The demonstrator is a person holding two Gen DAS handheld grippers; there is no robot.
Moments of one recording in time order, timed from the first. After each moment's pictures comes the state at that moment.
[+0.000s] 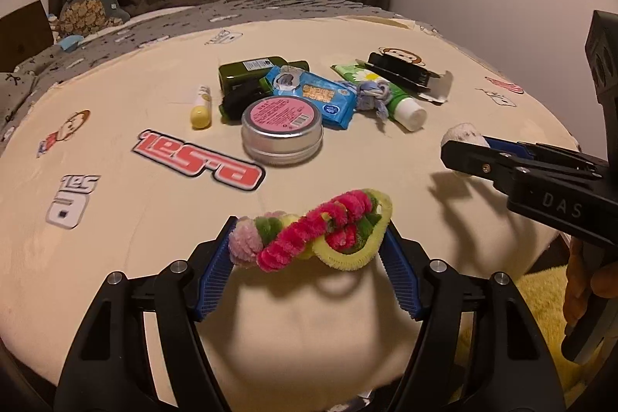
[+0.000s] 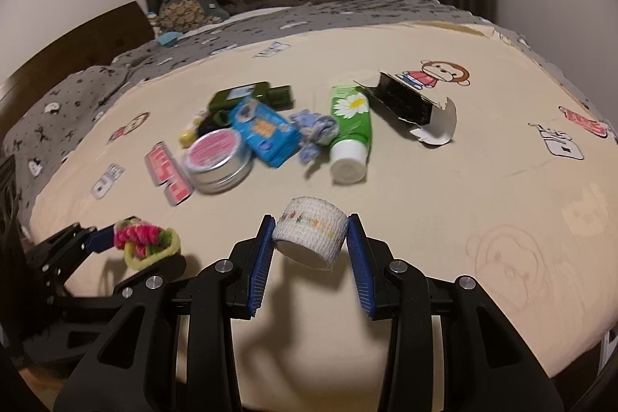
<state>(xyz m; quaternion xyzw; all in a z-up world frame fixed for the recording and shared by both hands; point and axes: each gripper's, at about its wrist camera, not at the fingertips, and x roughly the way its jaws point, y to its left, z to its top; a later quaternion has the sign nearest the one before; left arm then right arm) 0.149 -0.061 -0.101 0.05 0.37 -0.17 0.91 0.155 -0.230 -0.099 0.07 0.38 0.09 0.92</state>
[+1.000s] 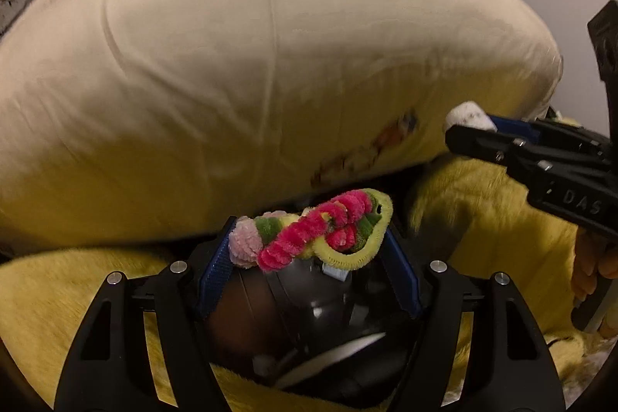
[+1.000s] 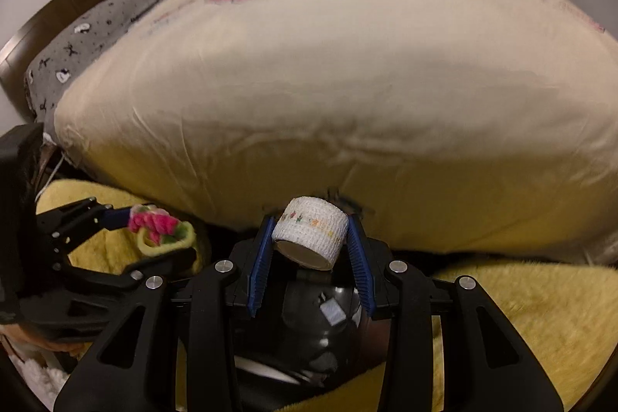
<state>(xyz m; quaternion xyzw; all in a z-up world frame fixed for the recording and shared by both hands) 0.013 -0.036 -0.210 0.04 0.52 -0.19 0.83 0.026 -0.197 -0.198 0.06 0.49 0.13 0.86</state>
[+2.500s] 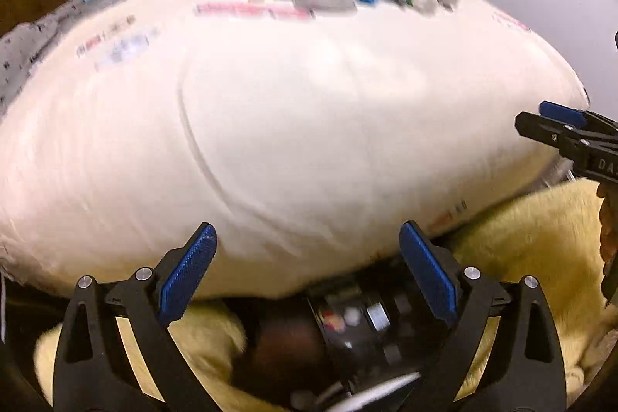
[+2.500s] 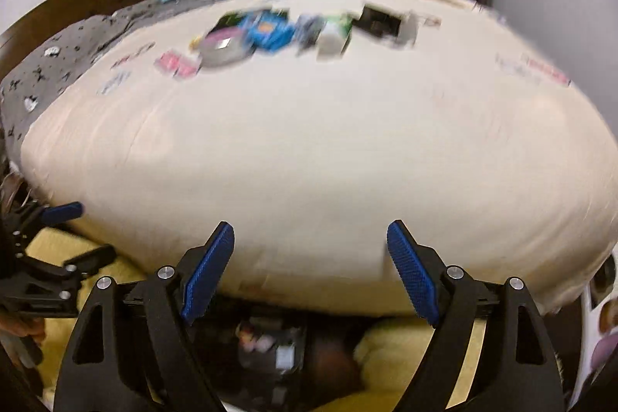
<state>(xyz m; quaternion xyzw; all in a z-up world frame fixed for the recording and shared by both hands) 0.070 0.000 -0.155 0.06 0.44 -0.13 0.89 0.082 -0.248 -0.140 0.02 0.41 0.05 0.91</state>
